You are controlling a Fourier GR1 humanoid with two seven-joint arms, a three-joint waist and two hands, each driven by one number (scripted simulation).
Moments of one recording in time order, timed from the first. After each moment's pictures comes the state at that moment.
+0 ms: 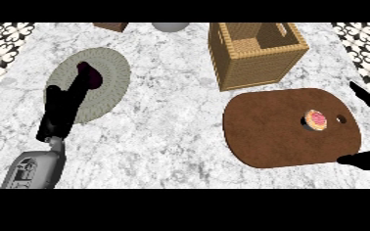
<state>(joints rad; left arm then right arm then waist) -0.20 0.25 0.03 -1.42 -0.07 0.01 0.25 -0.05 -0.52 -0.27 -1.34 0.38 0.31 -0.35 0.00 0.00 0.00</state>
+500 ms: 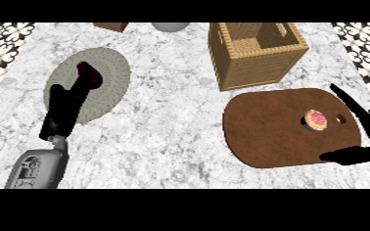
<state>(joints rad) -0.21 0.22 0.05 -1.41 -0.10 -0.01 0.24 -0.09 -0.45 -0.24 -1.26 0.48 0.25 -0.37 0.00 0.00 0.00</state>
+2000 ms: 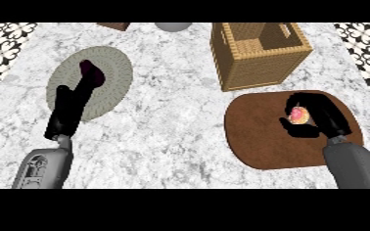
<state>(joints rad) -0.22 0.18 0.08 -1.39 -0.15 -0.03 0.22 -0.27 -0.33 -0.07 -1.10 0.79 0.02 -0.31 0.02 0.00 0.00</state>
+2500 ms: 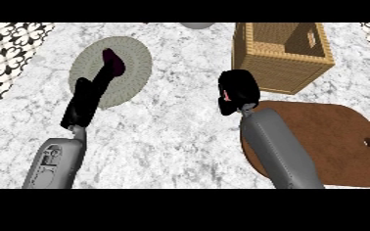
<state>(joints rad) -0.29 0.15 0.02 -1.38 -0.16 -0.06 0.23 -0.61 -0.06 0.25 -0.98 1.13 0.08 0.29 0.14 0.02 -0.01</state>
